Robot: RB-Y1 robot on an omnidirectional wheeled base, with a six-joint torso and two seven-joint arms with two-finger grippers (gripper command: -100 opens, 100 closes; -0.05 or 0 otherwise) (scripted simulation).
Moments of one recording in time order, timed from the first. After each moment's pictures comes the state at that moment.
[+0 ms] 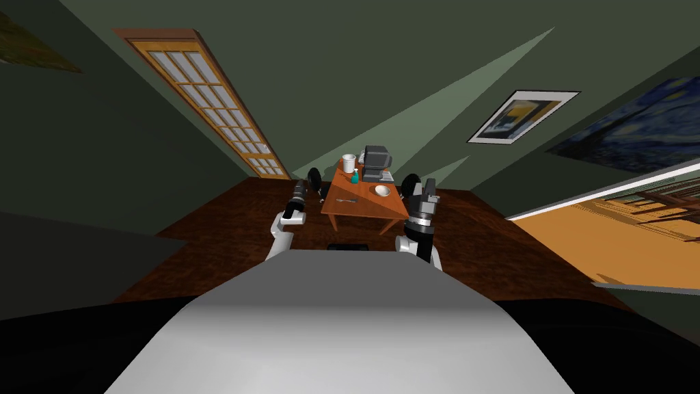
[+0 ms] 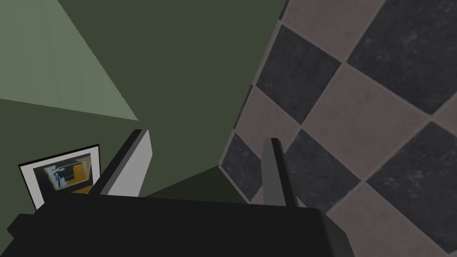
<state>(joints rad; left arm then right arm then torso) 0.00 0.19 0.13 -1.65 -0.05 0.06 0.11 0.51 0.05 -0.07 -2.25 0.12 -0.53 -0.01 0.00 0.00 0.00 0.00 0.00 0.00</state>
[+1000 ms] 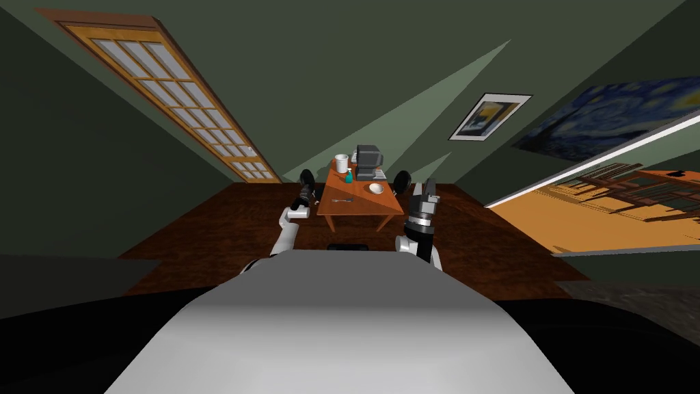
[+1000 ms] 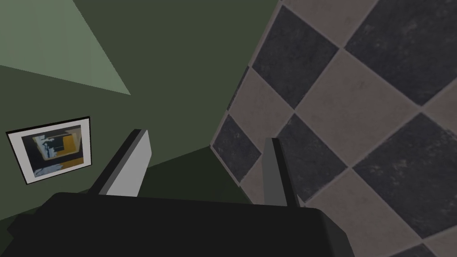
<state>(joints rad) -0.17 0.19 0.15 -1.38 -0.03 0.25 0.15 0.51 0.05 -0.07 -2.25 0.12 -0.53 -0.01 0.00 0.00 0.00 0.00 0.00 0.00</state>
